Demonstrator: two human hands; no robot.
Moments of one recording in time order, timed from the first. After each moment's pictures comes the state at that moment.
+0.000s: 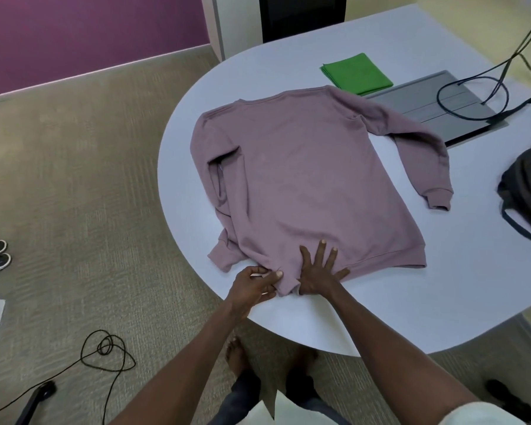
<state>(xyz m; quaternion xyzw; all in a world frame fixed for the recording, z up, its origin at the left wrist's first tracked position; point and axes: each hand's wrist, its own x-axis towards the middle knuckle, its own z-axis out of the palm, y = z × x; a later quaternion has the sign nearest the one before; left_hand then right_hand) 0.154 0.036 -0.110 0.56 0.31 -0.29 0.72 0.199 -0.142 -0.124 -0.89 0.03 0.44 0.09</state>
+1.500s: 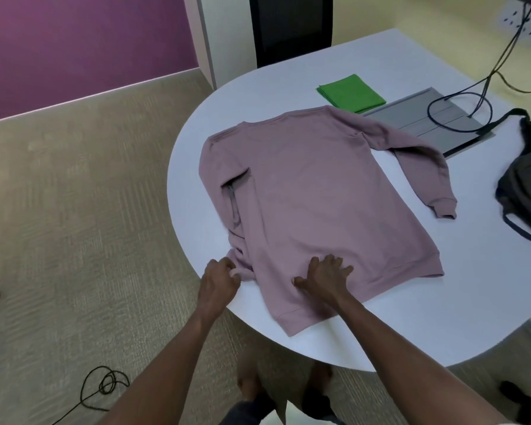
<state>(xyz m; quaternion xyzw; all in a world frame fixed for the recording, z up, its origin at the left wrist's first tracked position) 0.208 0.163 -0.124 0.95 0.07 -0.09 0.30 0.221 -0.086 -0.096 -0.95 0.08 0.29 0.05</state>
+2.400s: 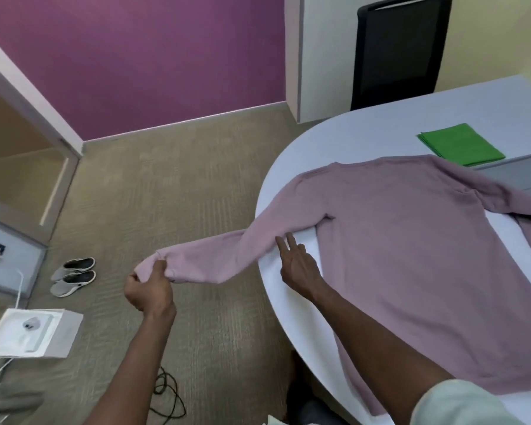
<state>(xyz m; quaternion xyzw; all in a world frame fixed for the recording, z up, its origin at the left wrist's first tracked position) 0.228 0.398 -0.033 0.56 0.54 0.35 0.52 0.338 0.138 -0.095 -0.96 -0.23 0.08 0.16</state>
